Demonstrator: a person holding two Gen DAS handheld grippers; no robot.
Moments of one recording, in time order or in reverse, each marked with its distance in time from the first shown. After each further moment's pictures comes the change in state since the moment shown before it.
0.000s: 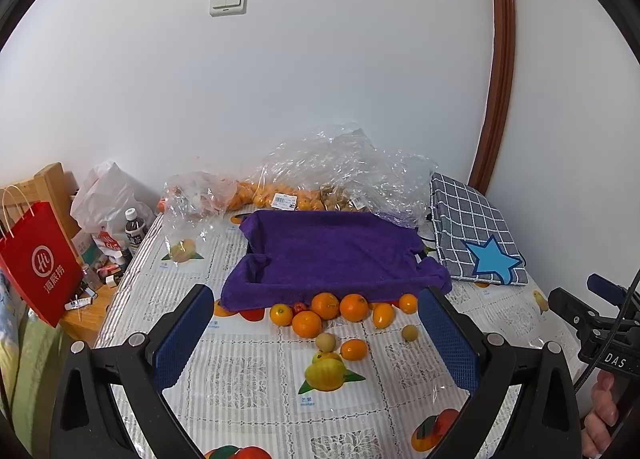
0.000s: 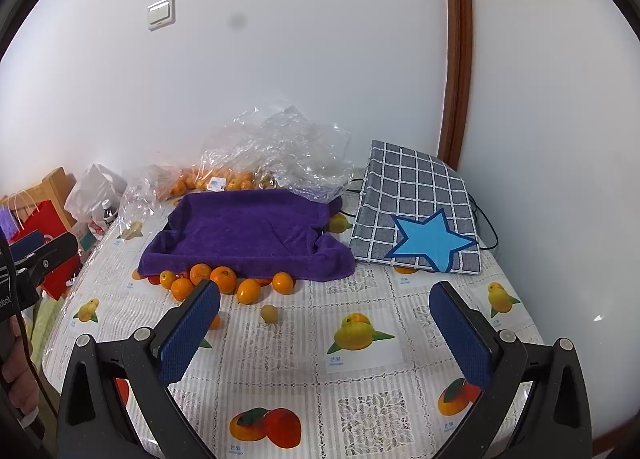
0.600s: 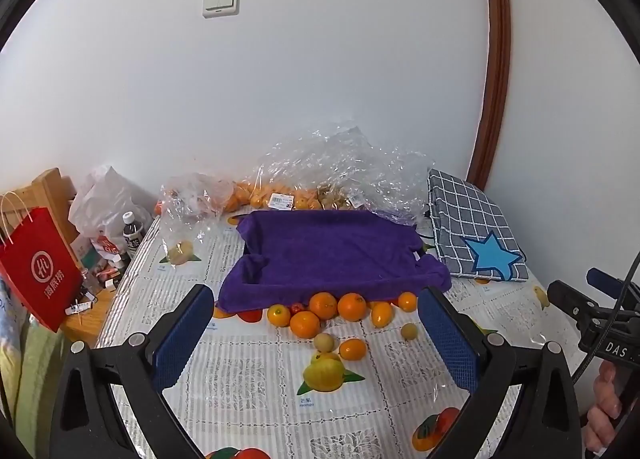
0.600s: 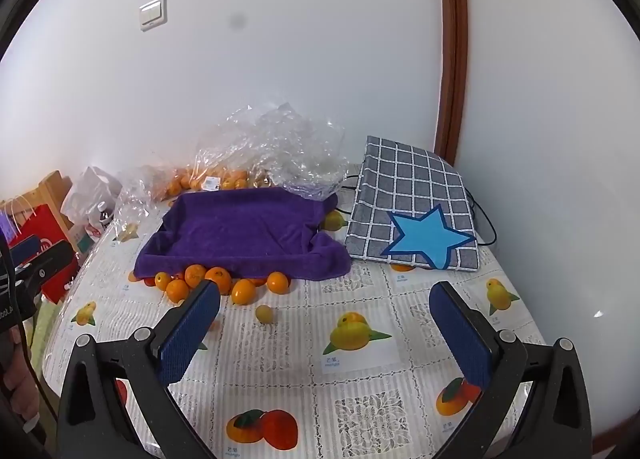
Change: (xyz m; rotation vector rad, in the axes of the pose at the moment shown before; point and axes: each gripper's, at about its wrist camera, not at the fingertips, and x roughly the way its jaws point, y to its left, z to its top) left arm 0.002 -0.005 0.002 0.010 0.007 0.001; right arm 0.002 -0.006 0.003 0.015 0.014 -0.004
